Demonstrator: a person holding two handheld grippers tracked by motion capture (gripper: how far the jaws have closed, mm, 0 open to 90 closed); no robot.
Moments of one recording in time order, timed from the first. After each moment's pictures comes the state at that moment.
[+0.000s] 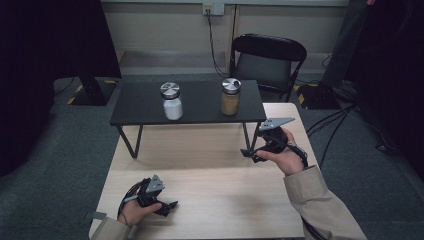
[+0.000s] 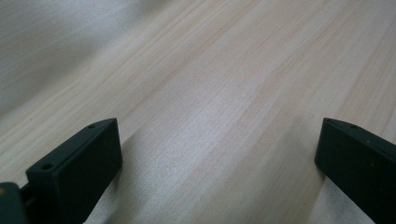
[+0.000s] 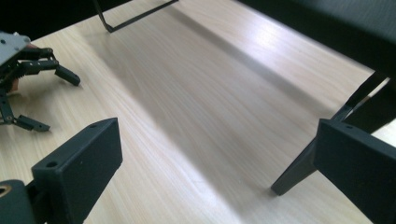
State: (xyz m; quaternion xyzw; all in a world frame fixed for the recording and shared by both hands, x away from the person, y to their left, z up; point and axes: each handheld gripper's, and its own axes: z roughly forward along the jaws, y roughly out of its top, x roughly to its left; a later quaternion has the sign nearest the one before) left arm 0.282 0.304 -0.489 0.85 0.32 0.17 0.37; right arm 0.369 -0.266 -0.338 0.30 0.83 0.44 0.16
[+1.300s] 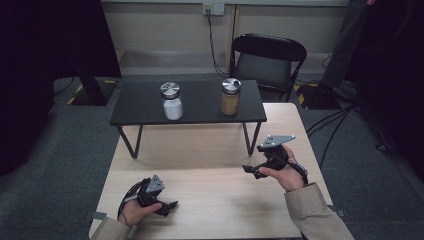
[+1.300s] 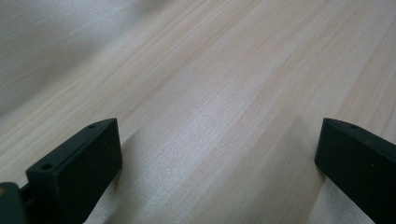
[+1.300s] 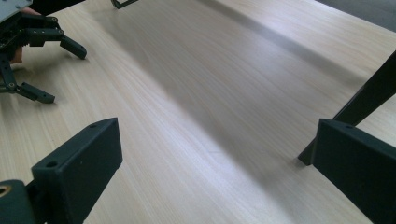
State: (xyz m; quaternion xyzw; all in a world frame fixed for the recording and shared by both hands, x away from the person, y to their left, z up) left arm 0.282 0.304 -0.489 0.85 0.32 0.17 0.37; right arm 0.353 -0.277 -0.381 0.30 0.83 0.44 0.15
